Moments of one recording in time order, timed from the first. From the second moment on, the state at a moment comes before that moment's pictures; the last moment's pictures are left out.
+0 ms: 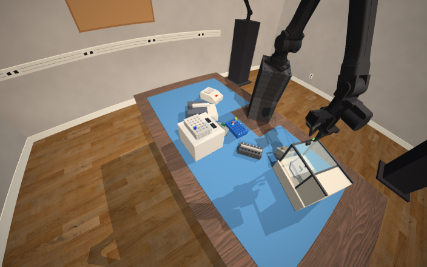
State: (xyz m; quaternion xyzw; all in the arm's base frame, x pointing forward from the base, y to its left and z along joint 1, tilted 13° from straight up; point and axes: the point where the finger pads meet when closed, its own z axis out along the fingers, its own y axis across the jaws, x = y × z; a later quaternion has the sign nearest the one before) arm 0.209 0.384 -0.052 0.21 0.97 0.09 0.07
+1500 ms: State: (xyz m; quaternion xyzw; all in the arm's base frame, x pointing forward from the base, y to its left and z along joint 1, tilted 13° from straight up) arm 0.216 0.390 -0.084 0.22 0.97 0.09 0.08
